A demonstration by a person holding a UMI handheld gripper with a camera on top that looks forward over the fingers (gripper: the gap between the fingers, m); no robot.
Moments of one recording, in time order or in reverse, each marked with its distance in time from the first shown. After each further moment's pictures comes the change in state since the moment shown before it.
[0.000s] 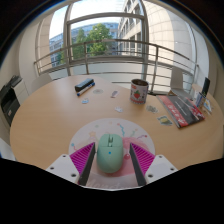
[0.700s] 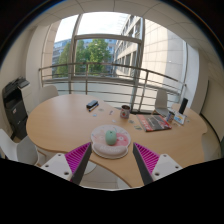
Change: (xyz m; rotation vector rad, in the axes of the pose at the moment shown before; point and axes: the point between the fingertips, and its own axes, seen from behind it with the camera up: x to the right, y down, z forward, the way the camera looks) arm -0.030 0.000 -0.282 0.183 0.117 -0.073
